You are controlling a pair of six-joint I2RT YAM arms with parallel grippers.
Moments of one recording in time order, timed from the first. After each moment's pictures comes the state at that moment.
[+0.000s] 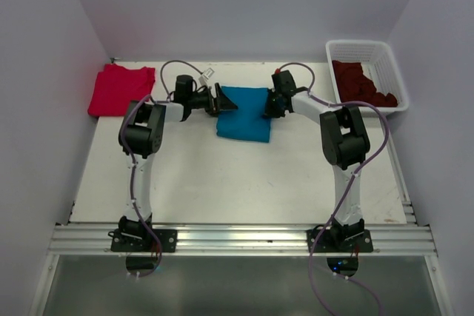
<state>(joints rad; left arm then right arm) -0.21 2.33 1.43 0.40 0.95 -0.59 0.36 2.15 1.56 -0.36 -0.08 0.50</state>
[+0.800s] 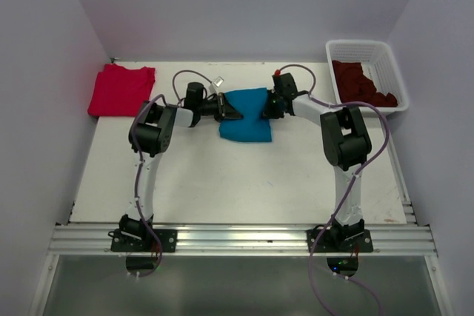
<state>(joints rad) -0.28 2.42 1.45 0.49 0.97 -0.76 0.35 2.14 1.51 -0.27 -0.13 0.51</state>
